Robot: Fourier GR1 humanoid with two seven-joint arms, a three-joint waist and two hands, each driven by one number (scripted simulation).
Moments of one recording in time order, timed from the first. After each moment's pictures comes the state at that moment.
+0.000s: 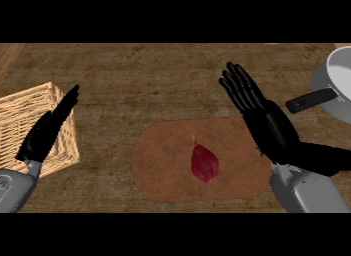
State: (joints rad) left arm -0.25 0.56 -0.30 -1.34 0.15 0.15 -0.01; right arm -0.33 -0.21 0.30 -1.65 -0.33 0.02 -0.10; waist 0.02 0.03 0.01
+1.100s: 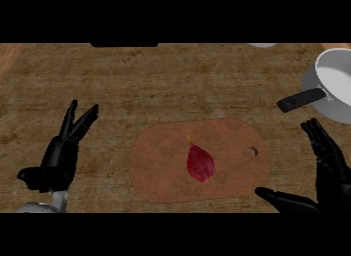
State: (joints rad) left arm -0.03 0.29 -0.23 -1.56 0.17 0.33 -0.13; right arm 0.17 -0.25 0.12 -1.77 -0.04 -0.21 -0.54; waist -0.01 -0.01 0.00
